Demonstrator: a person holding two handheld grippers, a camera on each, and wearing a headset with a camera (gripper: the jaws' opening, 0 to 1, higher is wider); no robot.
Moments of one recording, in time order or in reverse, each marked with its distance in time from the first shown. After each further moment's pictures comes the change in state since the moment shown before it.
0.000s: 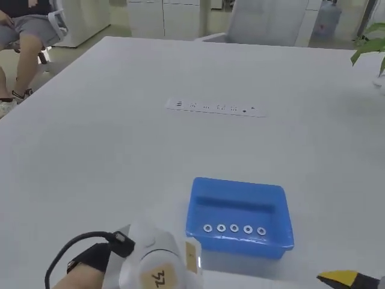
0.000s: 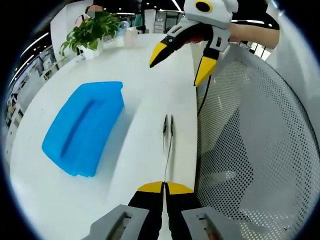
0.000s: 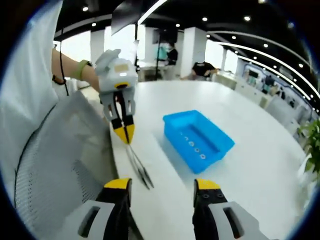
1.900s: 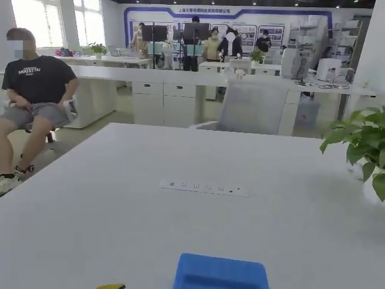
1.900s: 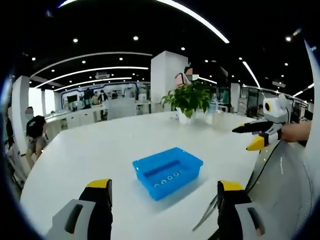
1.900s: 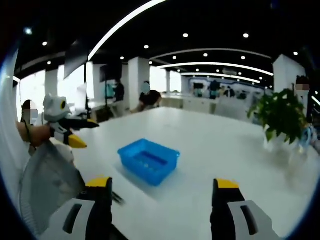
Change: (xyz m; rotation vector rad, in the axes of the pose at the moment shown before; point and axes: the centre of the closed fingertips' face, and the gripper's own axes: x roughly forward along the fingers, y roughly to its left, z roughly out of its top) left arm -0.132 0.051 0.038 -0.447 -0.734 0.695; right arm -0.062 -0.053 0.023 0.264 -0.357 -0.381
